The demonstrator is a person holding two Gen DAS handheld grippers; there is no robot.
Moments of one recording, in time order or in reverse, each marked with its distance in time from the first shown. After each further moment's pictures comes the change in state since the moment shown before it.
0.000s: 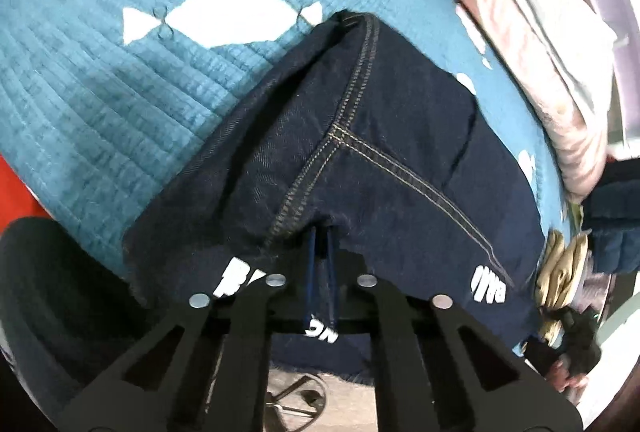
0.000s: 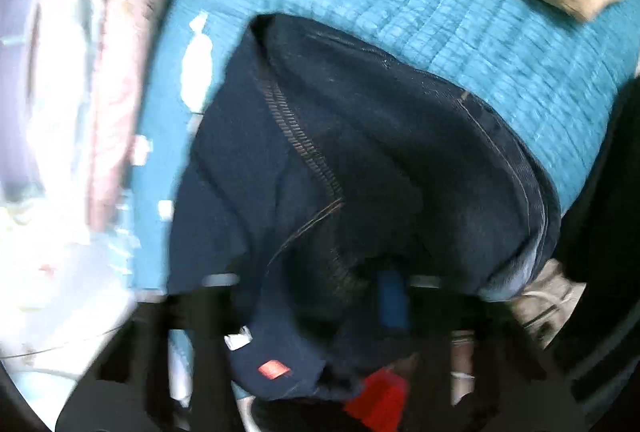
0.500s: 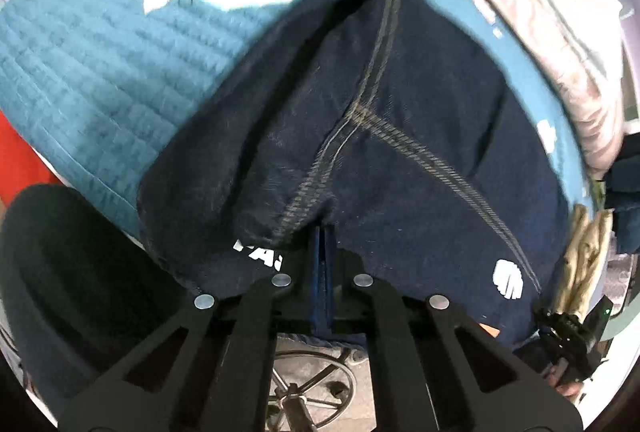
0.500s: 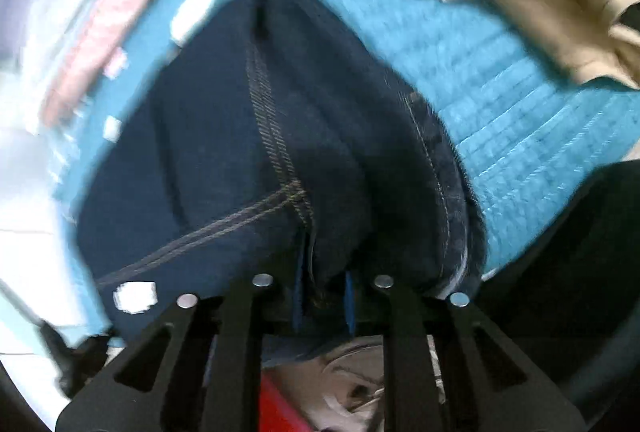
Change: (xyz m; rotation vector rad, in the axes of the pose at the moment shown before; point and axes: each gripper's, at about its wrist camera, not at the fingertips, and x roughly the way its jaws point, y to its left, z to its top) left arm 0.008 0.002 -0.038 0.065 0.012 0.090; right arm 0.012 -0.028 -0.017 -0.406 -0.040 -0.140
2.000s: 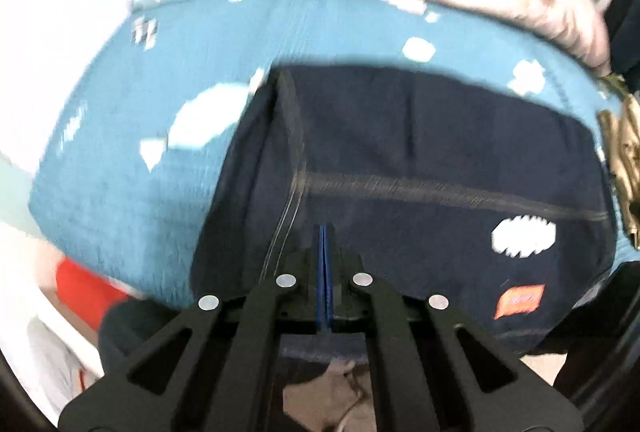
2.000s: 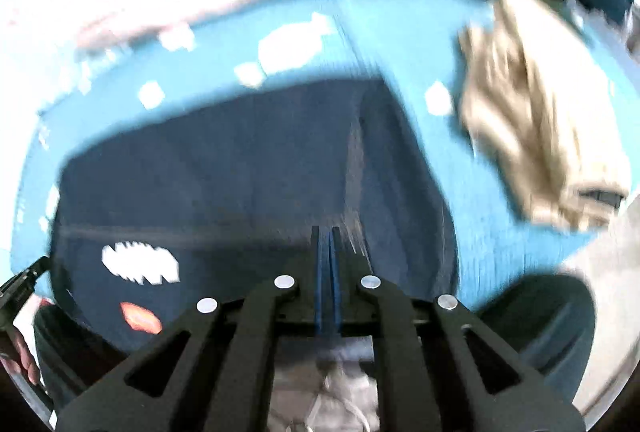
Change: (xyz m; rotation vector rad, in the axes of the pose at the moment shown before) left arm -0.053 -0.071 -0.015 0.467 -0.276 0.199; right arm -0.070 0.103 0.000 -0.426 -0.347 -0.121
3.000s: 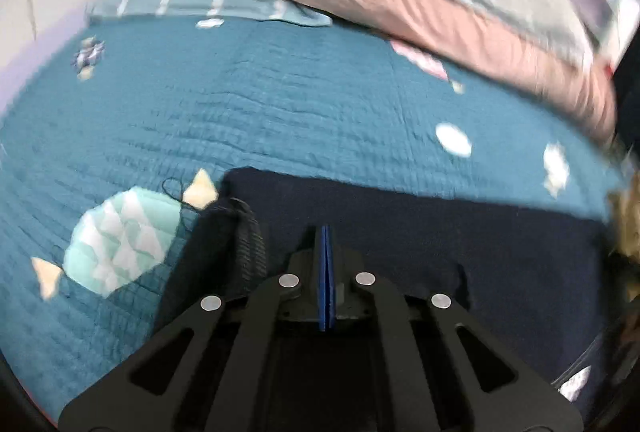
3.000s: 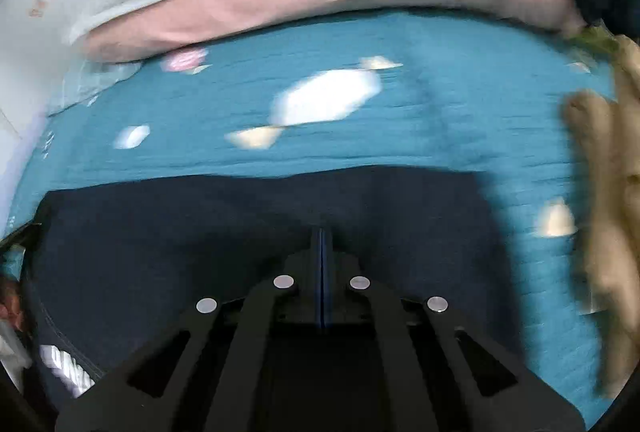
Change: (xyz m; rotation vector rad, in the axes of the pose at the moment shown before) left arm 0.126 0.042 0.087 -0.117 -0.181 -0.119; right arm 0.133 -0.026 0.049 -0.083 -0.059 0.031
